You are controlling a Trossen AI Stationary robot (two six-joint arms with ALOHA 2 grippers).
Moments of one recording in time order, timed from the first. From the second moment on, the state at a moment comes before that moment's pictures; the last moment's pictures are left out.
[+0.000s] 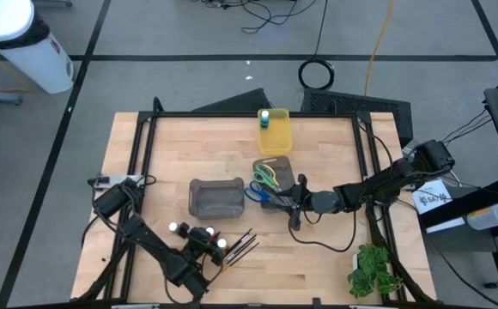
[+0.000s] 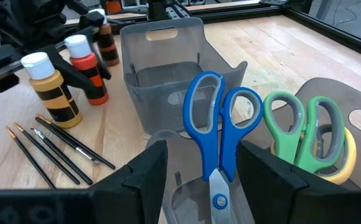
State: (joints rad) left arm -0.79 2.06 1.23 -0.97 -0.92 -1.86; right arm 0.30 1.47 0.46 0.64 0.44 0.25
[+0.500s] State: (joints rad) left arm -0.81 1.99 1.52 -1.34 -0.95 -1.73; right arm 0.30 1.47 0.46 0.66 0.44 0.25
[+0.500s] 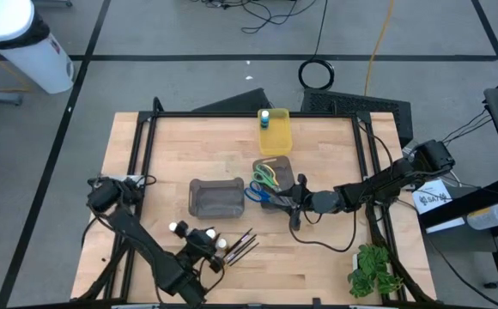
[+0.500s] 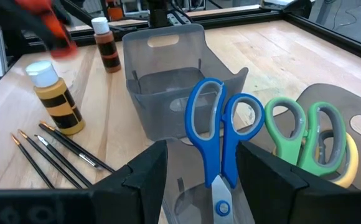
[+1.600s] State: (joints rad) left arm -0.44 1.98 1.58 -0.47 -0.54 -0.42; right arm 0.43 1.46 0.95 0.06 0.21 0.06
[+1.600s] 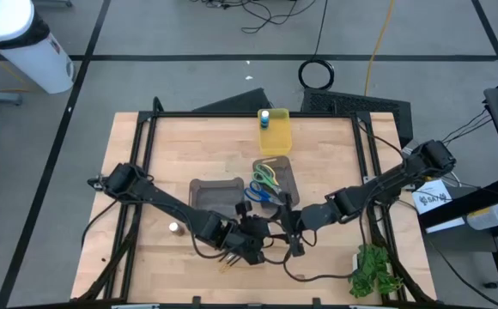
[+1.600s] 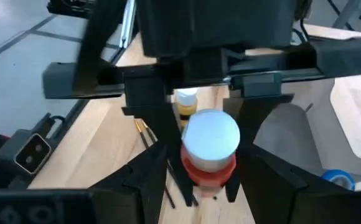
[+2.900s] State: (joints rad) left arm -0.50 1.76 1.56 -0.46 -0.68 -0.29; right arm 0.36 1.44 0.95 -0.04 0.25 0.09
